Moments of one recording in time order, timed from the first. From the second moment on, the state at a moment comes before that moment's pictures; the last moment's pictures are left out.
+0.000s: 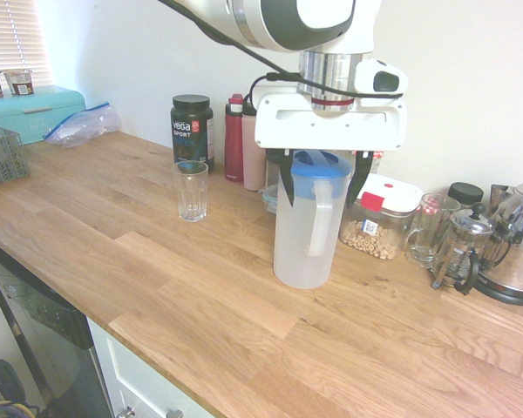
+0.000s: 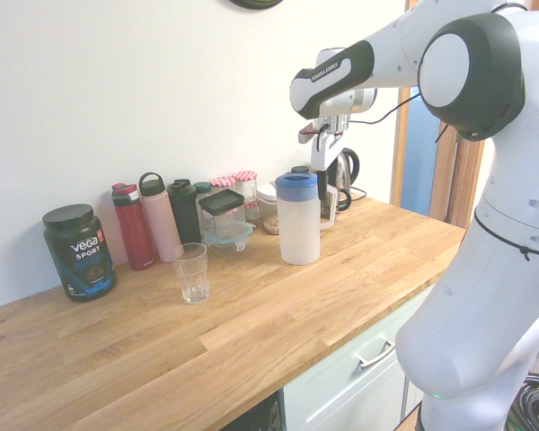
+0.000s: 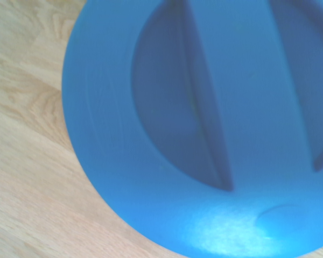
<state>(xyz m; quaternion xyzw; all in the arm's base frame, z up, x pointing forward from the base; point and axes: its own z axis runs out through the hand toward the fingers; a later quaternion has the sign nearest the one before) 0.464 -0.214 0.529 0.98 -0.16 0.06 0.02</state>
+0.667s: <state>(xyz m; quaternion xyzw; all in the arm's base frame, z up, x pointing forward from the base) 0.465 -0.206 0.513 0.99 -0.16 0.06 0.01</state>
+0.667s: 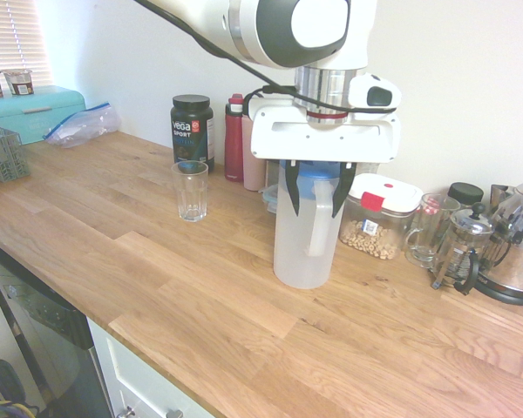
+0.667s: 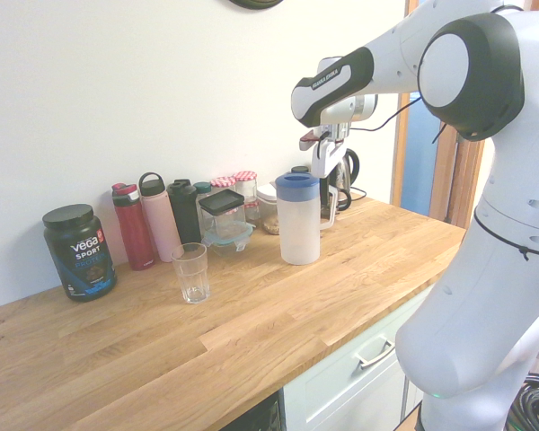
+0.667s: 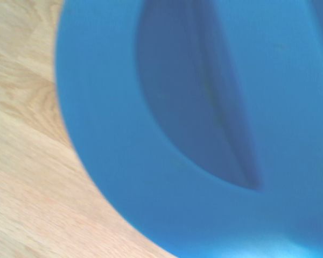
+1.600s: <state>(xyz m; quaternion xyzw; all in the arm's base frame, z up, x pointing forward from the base) 0.459 -0.211 0.514 0.98 -0.17 0.06 0.01</state>
